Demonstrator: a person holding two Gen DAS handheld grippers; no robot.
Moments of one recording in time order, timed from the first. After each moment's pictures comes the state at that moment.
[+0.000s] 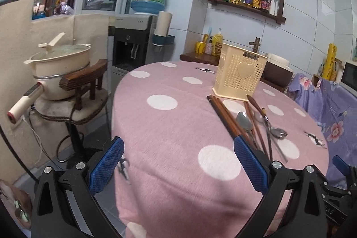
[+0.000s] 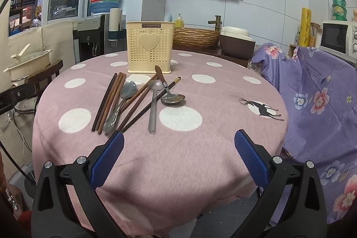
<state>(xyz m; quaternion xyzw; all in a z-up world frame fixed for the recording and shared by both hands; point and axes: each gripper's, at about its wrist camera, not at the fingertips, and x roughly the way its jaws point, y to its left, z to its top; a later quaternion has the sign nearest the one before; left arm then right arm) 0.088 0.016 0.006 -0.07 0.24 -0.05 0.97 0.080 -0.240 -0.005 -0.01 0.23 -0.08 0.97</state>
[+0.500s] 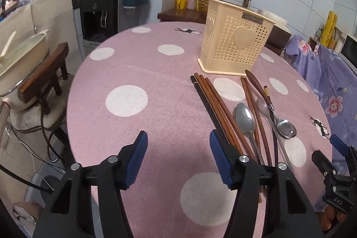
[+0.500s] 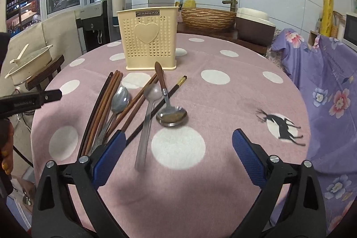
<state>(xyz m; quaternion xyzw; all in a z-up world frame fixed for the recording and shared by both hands) 0.203 -0.018 0.011 -0.02 0.39 -0.11 0.92 0.173 -0.271 0.015 0.01 0.31 -0.03 0.95</state>
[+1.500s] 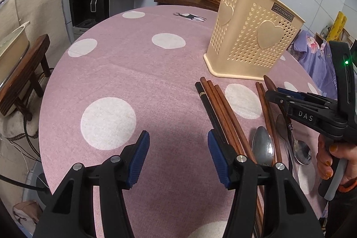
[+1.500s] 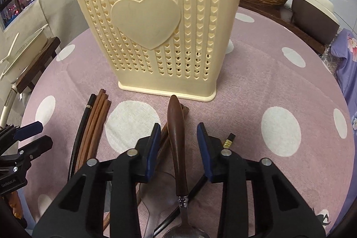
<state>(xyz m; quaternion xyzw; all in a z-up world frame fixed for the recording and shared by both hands) 0.274 -0.025 -0.008 -0.02 0.44 -0.12 0.89 0.380 -0.251 -0.008 0.00 0.44 0.07 0.89</state>
